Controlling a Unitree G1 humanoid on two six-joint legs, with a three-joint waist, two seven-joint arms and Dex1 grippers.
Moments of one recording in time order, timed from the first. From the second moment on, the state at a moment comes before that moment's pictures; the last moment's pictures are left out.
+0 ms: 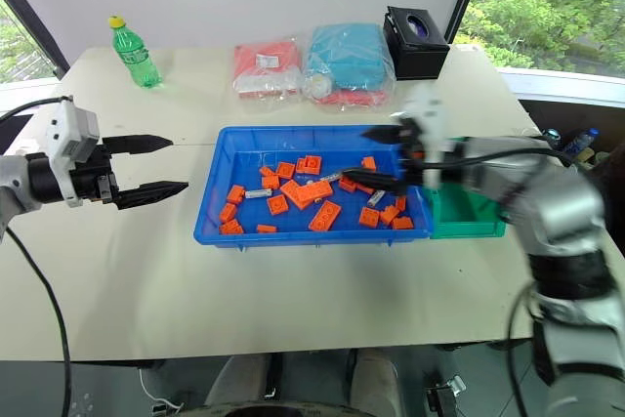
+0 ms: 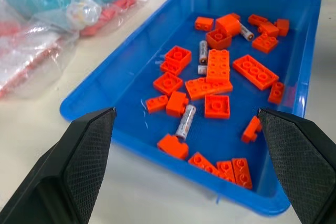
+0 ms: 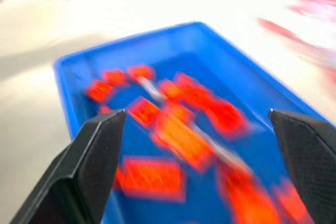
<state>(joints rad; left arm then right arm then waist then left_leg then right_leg) -0.32 0.98 0.24 -0.12 -0.56 0.49 -1.18 -0.73 -0.66 0.21 -0.17 0.53 0.78 0.91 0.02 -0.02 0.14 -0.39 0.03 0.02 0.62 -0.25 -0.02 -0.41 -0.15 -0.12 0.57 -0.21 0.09</state>
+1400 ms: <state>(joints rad) -0.17 0.99 0.35 -0.31 -0.62 0.54 -1.11 -1.19 0.03 0.42 1.13 -0.10 0.16 0.98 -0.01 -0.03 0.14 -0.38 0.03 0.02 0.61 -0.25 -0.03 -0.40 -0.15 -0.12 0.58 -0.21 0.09</state>
